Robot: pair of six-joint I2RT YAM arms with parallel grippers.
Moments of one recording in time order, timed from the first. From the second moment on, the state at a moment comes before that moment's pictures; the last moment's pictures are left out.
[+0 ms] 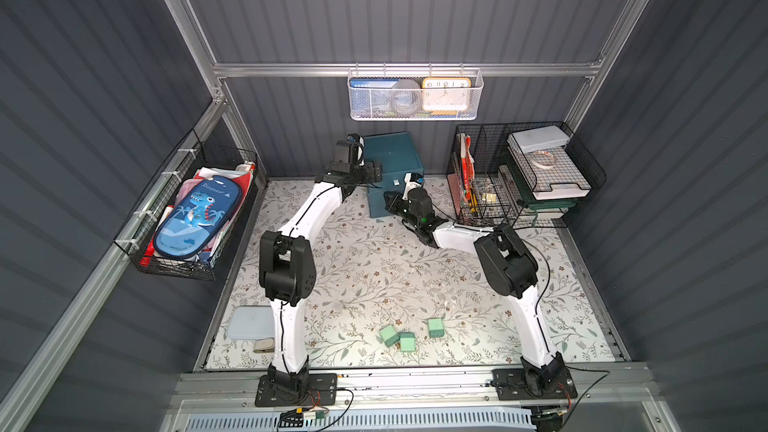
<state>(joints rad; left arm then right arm) -0.33 2.08 1.91 -0.37 0.10 -0.23 0.59 2.29 1.58 0.52 -0.02 0.81</state>
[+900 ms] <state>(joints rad) -0.32 2.10 1.91 -0.32 0.16 -0.25 0.53 2.32 1.37 0.72 -0.10 1.13</state>
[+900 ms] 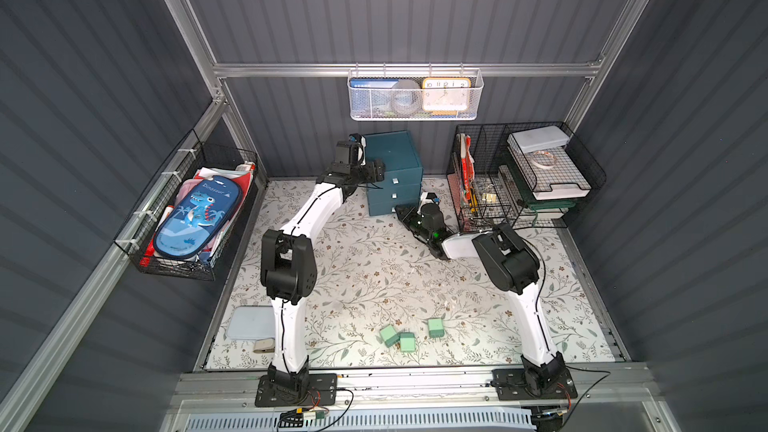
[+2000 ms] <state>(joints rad) -0.32 2.10 1.91 -0.32 0.18 -0.26 0.53 2.44 1.50 0.70 -0.08 1.17</state>
